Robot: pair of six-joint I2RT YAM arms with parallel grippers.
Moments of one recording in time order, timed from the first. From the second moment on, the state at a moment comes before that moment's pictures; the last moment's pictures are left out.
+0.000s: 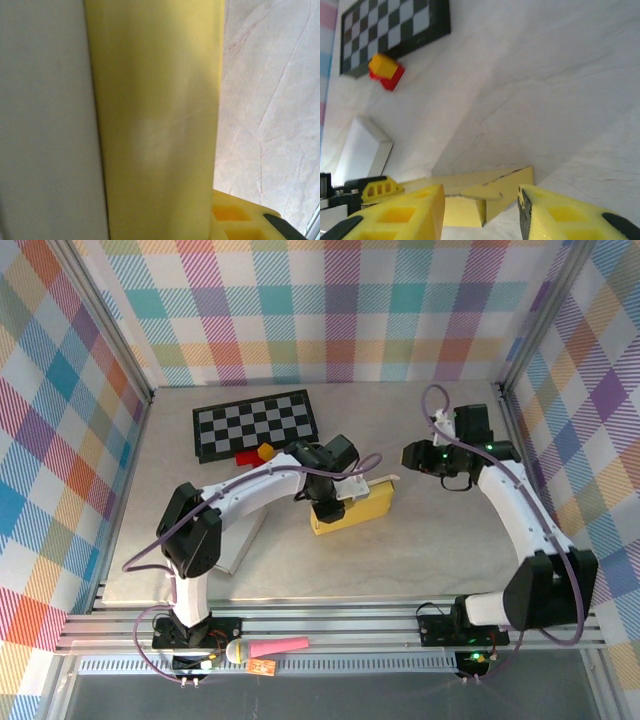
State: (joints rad) left arm -0.82 1.87 1.58 -1.04 0.07 0.42; right arm 0.12 1.38 1.17 -0.74 -0.51 0.25
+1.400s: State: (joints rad) left arm -0.81 1.84 1.54 -1.06 0.06 0.44; right arm 0.13 1.40 1.05 -0.72 -0.80 0.17
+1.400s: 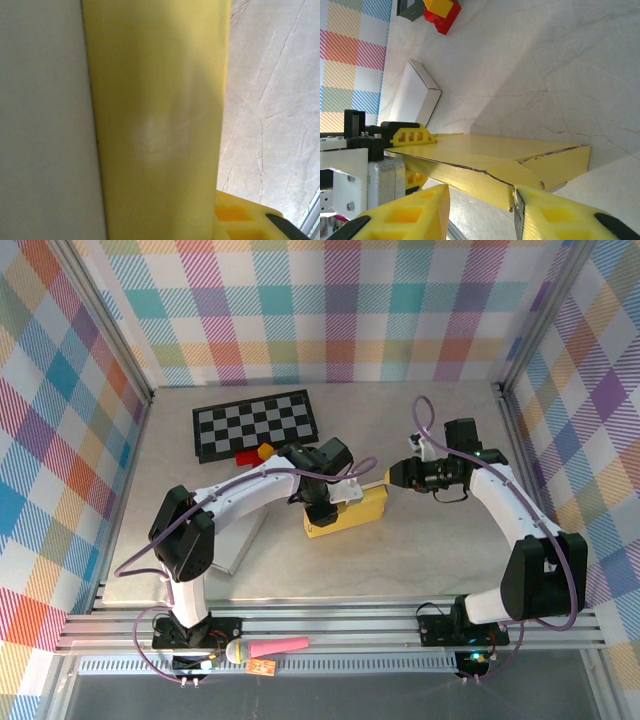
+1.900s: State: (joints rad) left arm -0.81 1.84 1.55 -1.06 0.06 0.44; right arm 0.13 1.42 1.10 -0.71 -0.73 0.17
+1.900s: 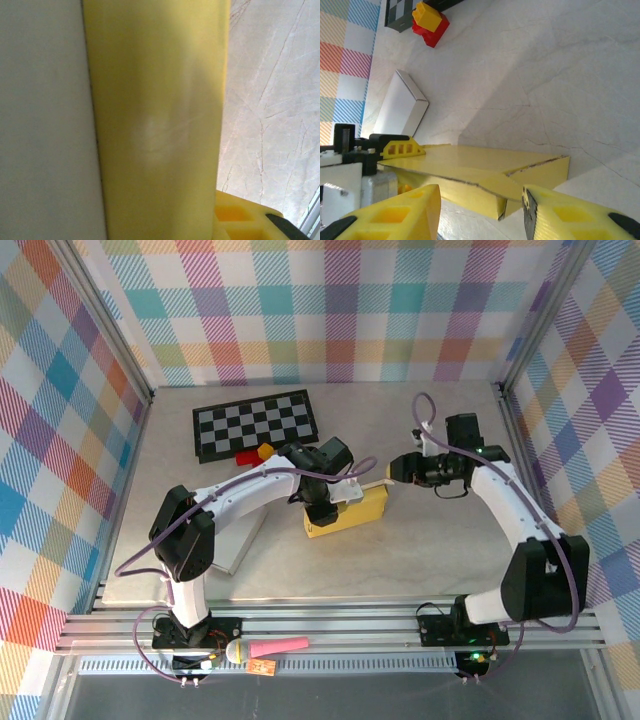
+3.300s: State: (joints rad) left arm -0.81 1.85 1.56 -1.07 0.07 0.44; right arm 0.18 1.38 1.13 -0.77 -0.63 0.14
